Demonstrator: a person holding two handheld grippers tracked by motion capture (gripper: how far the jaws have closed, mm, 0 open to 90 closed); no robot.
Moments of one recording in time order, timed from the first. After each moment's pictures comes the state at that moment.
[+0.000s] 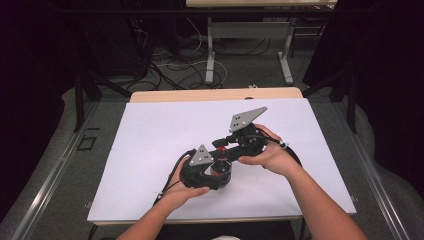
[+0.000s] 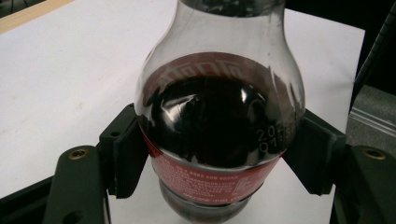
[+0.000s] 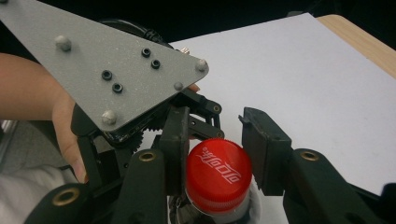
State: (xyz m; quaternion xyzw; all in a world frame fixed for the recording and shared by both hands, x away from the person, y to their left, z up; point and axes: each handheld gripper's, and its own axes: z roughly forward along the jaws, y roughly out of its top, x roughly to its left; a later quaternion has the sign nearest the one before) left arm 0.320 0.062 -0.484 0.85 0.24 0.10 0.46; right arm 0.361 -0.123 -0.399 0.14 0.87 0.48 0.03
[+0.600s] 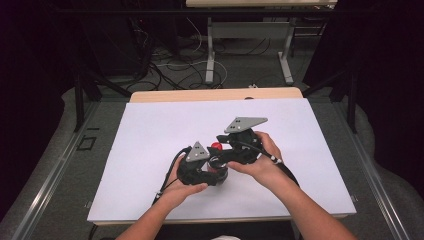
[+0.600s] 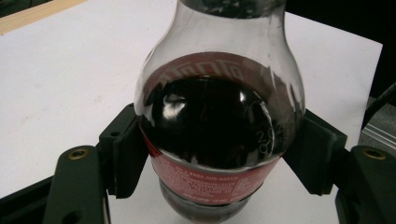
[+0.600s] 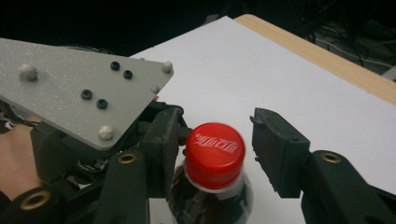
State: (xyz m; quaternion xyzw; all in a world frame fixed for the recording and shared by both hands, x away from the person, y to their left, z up) left arm 0.324 0.069 -0.481 0.83 0.28 0.11 0.46; right arm 0.328 -0.104 -0.395 0.30 0.82 0.47 0.13
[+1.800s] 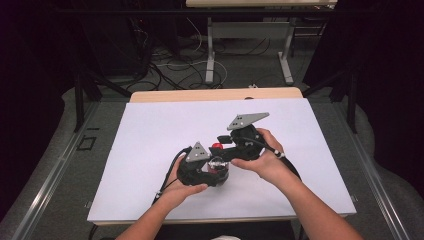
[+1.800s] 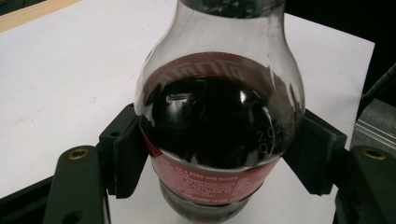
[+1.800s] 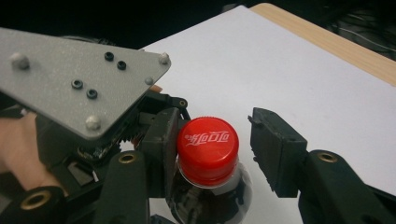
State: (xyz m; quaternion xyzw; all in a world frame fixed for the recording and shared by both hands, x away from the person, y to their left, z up) left arm 0.323 0.069 -0.480 0.84 0.27 0.11 0.46; right arm 0.337 -0.111 -0.394 0.28 0.83 0.46 0.11
